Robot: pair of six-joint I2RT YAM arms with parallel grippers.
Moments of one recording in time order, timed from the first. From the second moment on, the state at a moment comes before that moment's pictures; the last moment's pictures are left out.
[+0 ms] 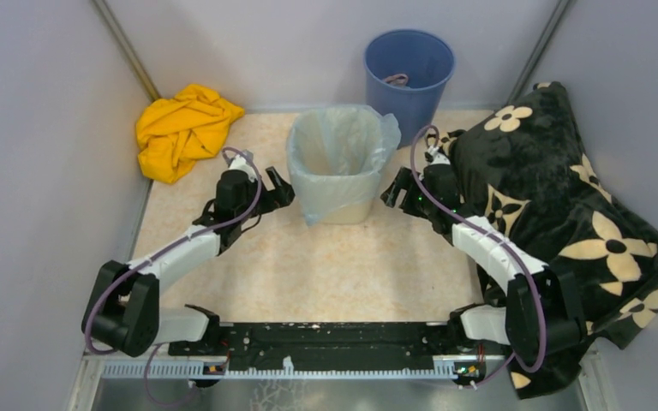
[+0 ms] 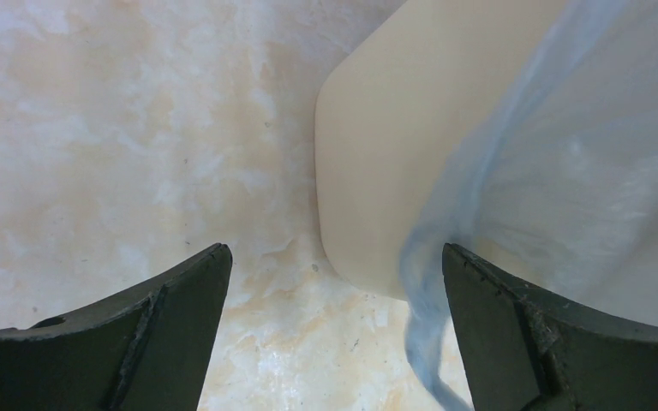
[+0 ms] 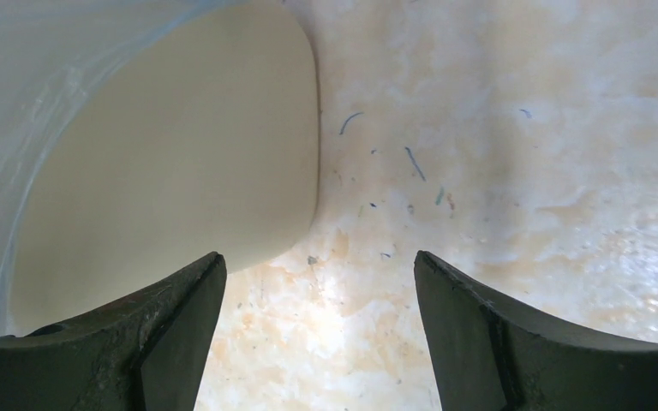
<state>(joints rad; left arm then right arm) -0.39 1.32 0.64 0.26 0.03 -0.61 0.30 1.27 0.72 -0.06 -0.10 0.60</state>
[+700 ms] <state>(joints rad) -0.39 1.02 0.92 -0.12 -0.13 -0.48 0.29 0.94 0.94 -0.29 0.08 0.38</state>
